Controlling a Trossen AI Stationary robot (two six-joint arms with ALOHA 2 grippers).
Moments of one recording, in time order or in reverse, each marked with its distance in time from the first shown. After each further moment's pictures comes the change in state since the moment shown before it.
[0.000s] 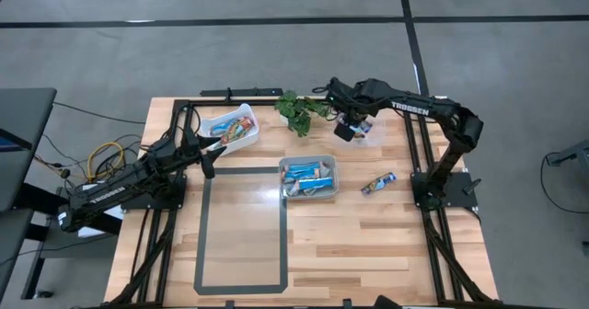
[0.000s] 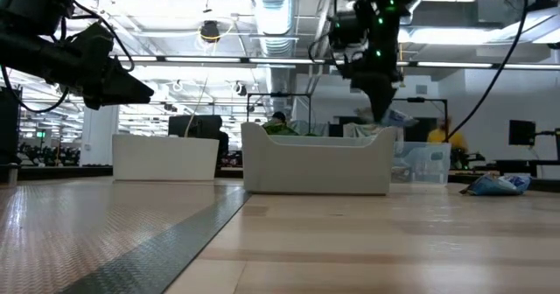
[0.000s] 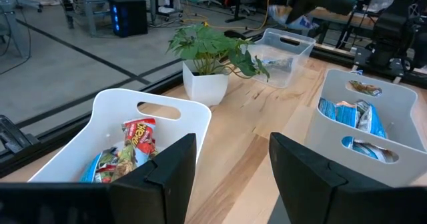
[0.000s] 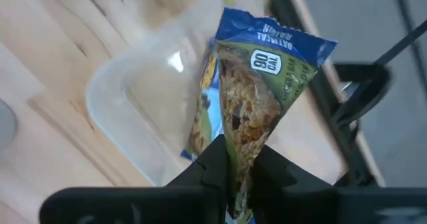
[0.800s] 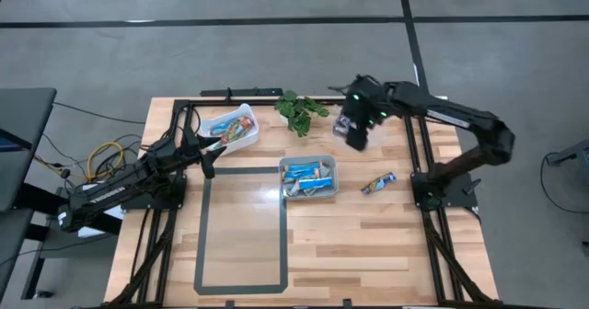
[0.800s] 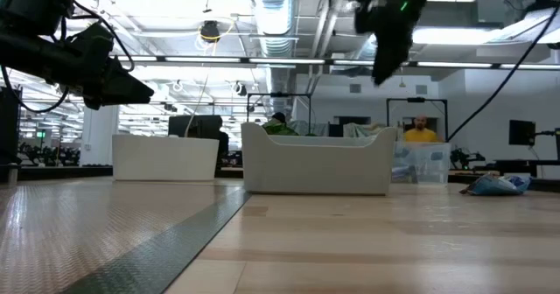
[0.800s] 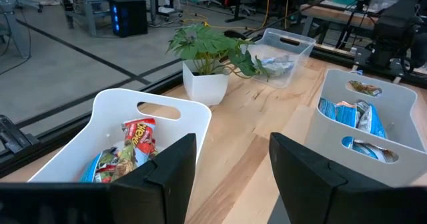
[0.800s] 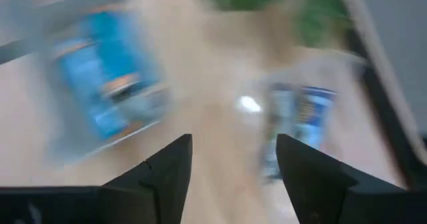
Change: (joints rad) left arm 0.000 0.000 0.000 0.000 0.000 0.000; right arm 0.043 -0.272 -0.078 0.062 -0.335 -0.112
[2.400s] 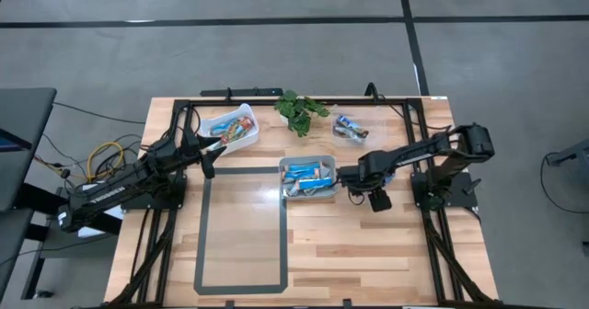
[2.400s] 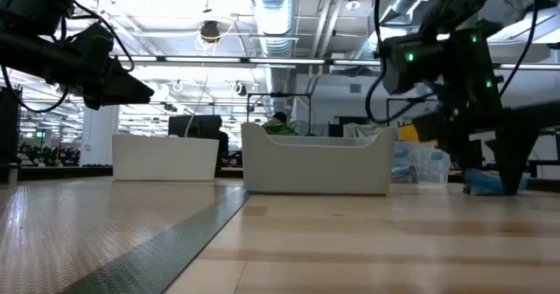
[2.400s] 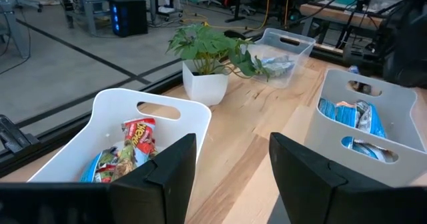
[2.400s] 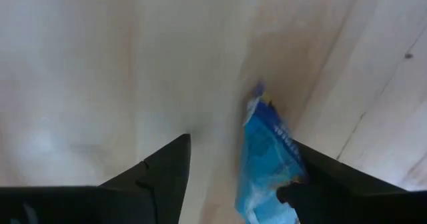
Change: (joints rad) left arm 0.000 0.000 0.000 0.002 0.000 0.000; right arm 0.474 0.174 -0.540 0.109 0.033 -0.114
